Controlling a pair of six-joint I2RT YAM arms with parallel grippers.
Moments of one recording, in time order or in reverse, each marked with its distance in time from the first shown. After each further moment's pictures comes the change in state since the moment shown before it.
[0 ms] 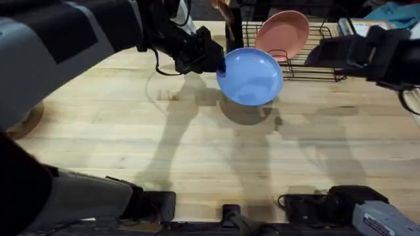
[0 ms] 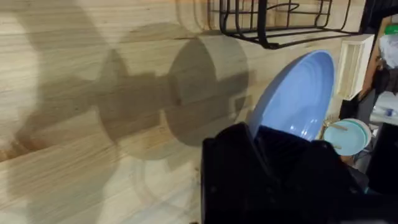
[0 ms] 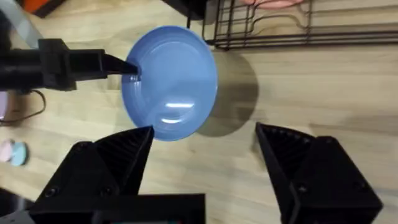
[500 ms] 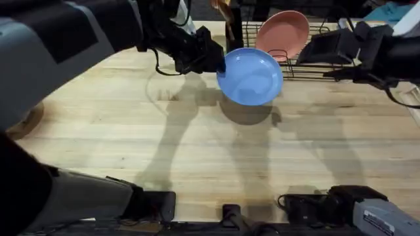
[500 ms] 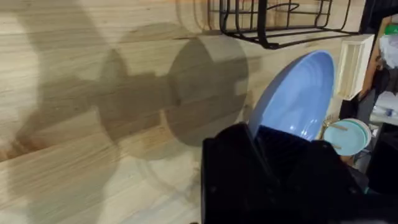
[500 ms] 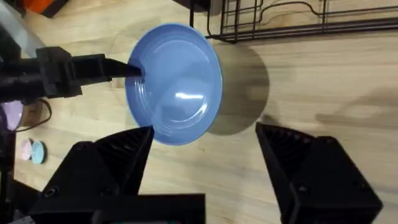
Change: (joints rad) left arm 0.000 0.000 0.000 0.000 0.000 0.000; right arm 0.000 0.078 0.000 0.019 -0.048 0.053
